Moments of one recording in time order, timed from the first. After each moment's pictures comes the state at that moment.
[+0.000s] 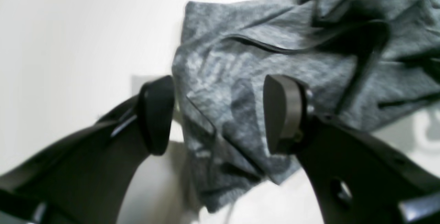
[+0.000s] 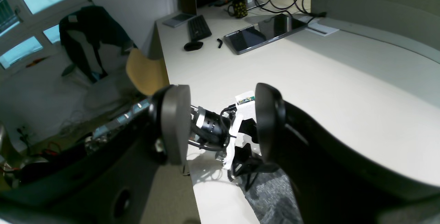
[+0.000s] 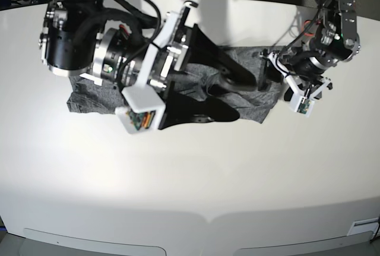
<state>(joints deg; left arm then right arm) 13.6 -8.3 -5.7 101.6 -17.1 -24.7 42.3 -4.8 5.0 -3.5 135.5 63.0 34.6 -66.2</state>
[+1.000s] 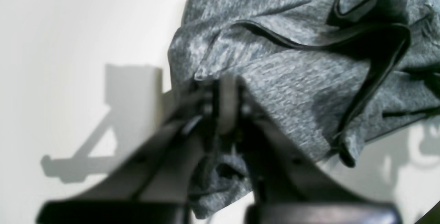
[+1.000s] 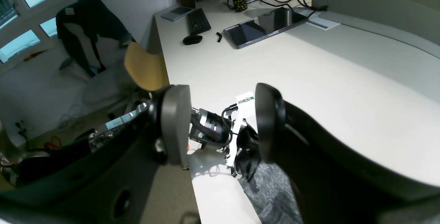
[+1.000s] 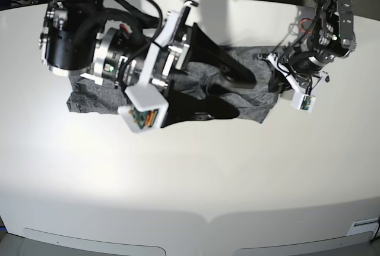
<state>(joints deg) 13.5 -8.2 -5.7 98.2 -21.3 -22.9 42.1 -4.8 5.0 -3.3 135.5 62.9 34.6 -66.9</state>
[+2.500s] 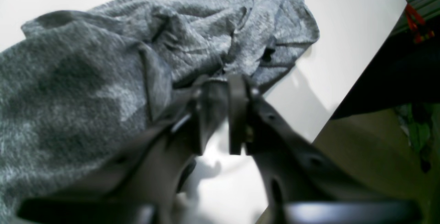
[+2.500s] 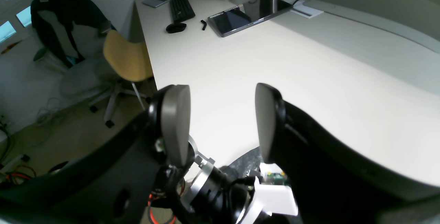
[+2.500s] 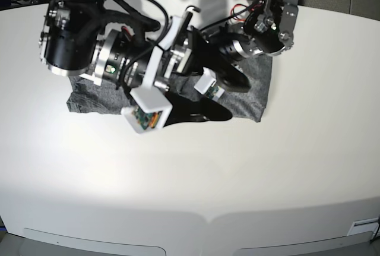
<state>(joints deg) 13.6 3.2 13.8 102.2 -24.0 -31.2 48.7 -4.9 5.0 -3.3 135.5 58.4 34.6 -68.0</state>
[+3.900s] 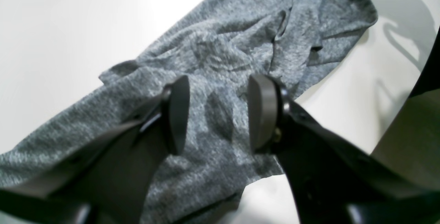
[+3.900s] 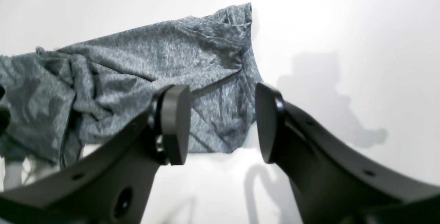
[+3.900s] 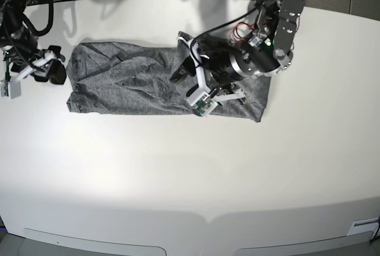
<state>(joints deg) 7.0 1.3 17.5 102.3 -13.3 -31.4 48.3 -14.7 12.7 44.1 111.1 42.6 30.0 -67.9</state>
